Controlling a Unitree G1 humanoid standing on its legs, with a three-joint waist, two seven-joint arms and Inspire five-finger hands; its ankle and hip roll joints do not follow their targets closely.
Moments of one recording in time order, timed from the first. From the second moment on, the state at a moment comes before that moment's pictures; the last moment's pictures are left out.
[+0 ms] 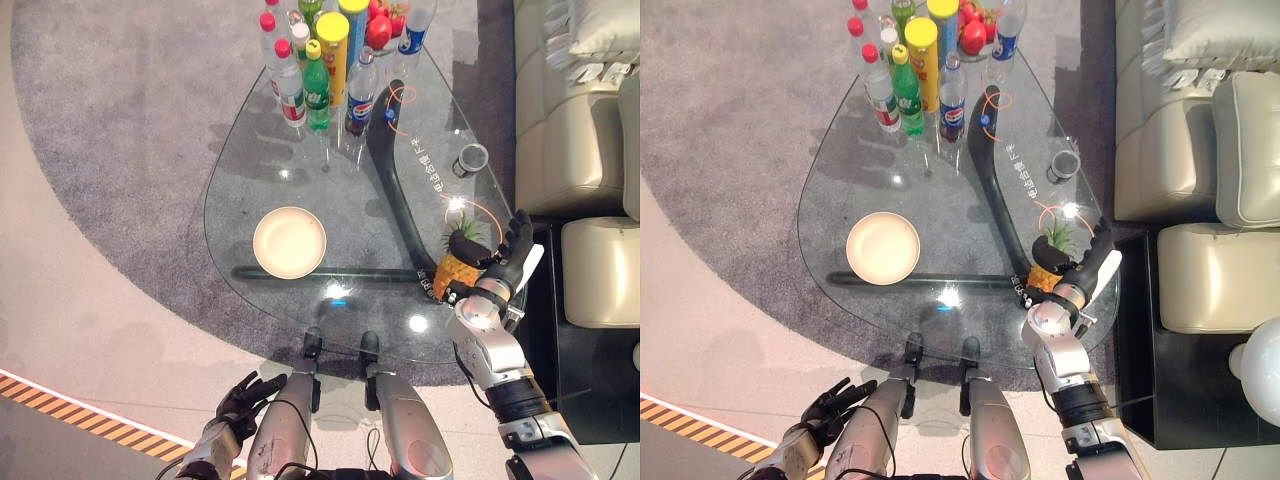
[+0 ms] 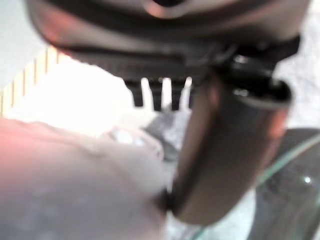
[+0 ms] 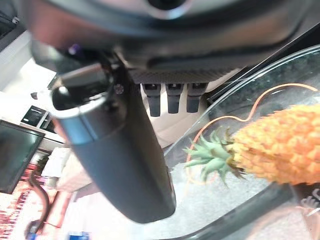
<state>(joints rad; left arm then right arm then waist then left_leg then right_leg) -0.16 0.22 -0.18 1.08 -0.79 -0.02 -0.02 -0.43 -0.32 0.15 0.22 0.36 0.17 -0.95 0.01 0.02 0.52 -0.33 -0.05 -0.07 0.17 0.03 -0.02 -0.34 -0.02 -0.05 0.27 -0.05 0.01</state>
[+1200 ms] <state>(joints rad) -0.17 0.22 -0.26 1.03 -0.88 -0.02 -0.03 -0.53 -0.31 0.20 0.40 0.71 0.29 -1.11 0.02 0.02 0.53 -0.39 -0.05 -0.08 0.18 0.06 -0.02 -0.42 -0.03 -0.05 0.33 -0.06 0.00</state>
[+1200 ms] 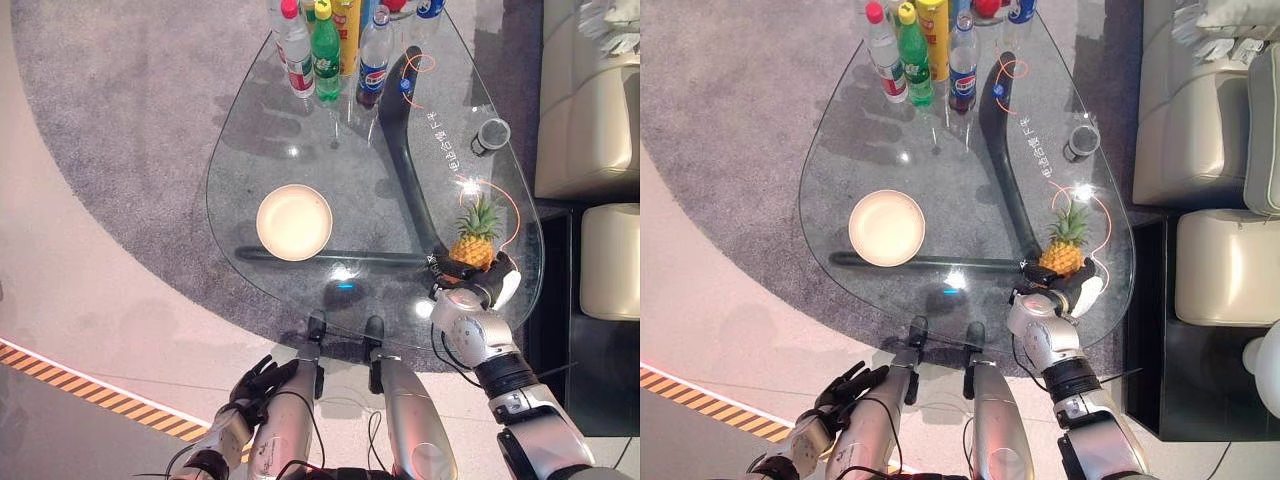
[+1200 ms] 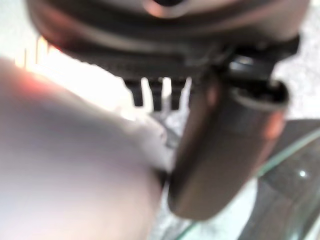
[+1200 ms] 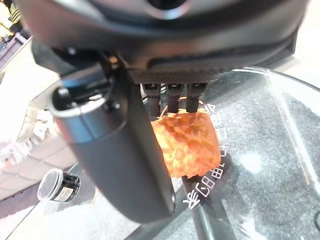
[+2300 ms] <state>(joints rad) -0.24 0.23 -0.29 1.04 -0.89 -0.01 -0.04 -0.78 -0.38 0.18 0.88 0.82 0.25 -1.10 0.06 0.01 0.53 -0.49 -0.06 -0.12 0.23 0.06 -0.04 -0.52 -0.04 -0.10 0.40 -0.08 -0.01</state>
